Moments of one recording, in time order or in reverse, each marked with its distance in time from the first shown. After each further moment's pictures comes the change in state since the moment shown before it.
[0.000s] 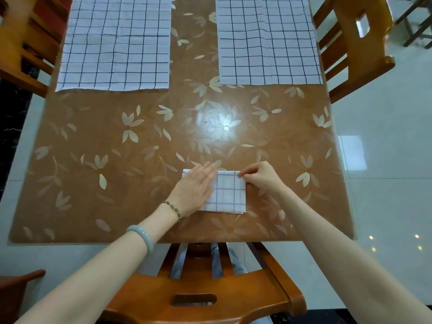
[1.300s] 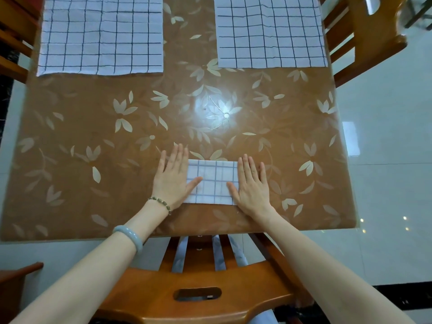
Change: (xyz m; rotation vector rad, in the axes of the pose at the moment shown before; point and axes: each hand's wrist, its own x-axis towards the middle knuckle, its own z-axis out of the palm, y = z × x) left_hand -0.019 -0.024 0.003 0.108 -0.160 -0.365; right_hand -0.021 0.046 0.080 -0.838 0.280 -0.254
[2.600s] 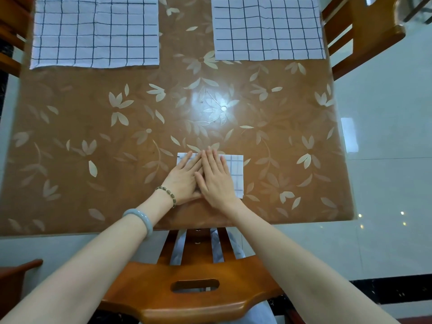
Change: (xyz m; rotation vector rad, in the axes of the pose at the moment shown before) left_hand 0.009 0.014 0.020 -0.028 -0.099 0.465; right_hand 0.015 -0.079 0.000 0.352 0.047 -0.124
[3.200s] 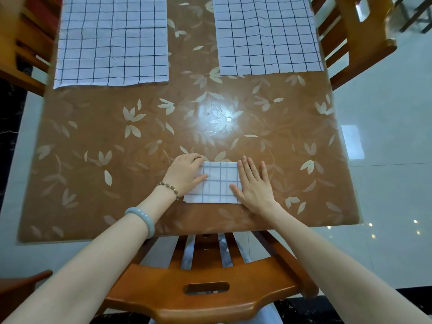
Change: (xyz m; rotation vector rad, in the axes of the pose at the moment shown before) left_hand 0.001 -0.025 -0.034 -0.229 0.124 -0.237; right_hand -0.023 0.075 -0.033 -0.432 -0.154 0.042
